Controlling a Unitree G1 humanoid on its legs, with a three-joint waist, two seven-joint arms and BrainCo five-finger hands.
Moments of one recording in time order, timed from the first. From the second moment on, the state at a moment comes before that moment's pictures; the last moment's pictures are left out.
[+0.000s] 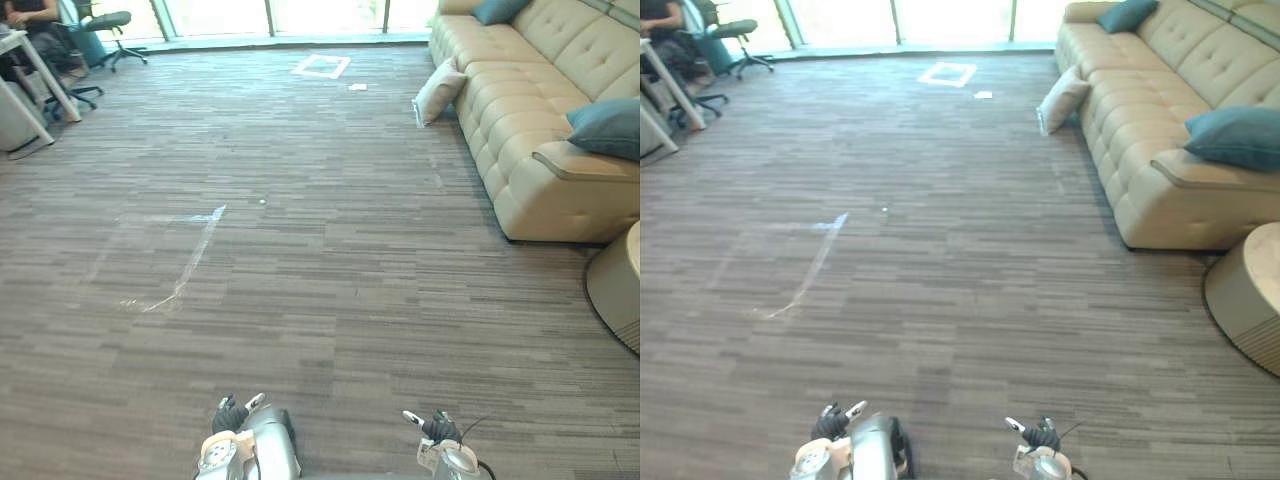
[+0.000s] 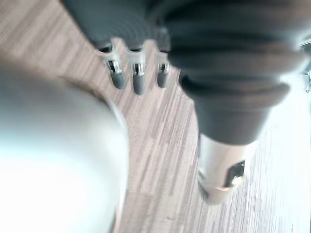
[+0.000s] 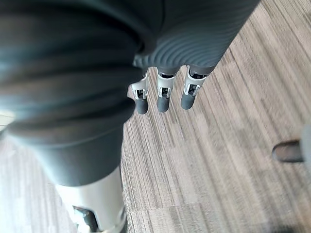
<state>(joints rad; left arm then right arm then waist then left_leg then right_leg) 0.07 -0.03 0.30 0.88 -0.07 -0.11 0.11 0.04 0.02 -0.19 0.94 0.12 -0.03 -0.17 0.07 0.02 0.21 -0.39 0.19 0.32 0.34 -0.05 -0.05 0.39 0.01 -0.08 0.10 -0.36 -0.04</state>
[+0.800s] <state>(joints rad) 0.03 -0.06 0.29 1.01 -0.04 -0.08 0.12 0.05 -0.04 -0.27 0.89 0.08 -0.04 -0.16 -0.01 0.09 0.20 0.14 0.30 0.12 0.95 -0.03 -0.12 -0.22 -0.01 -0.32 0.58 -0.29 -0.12</state>
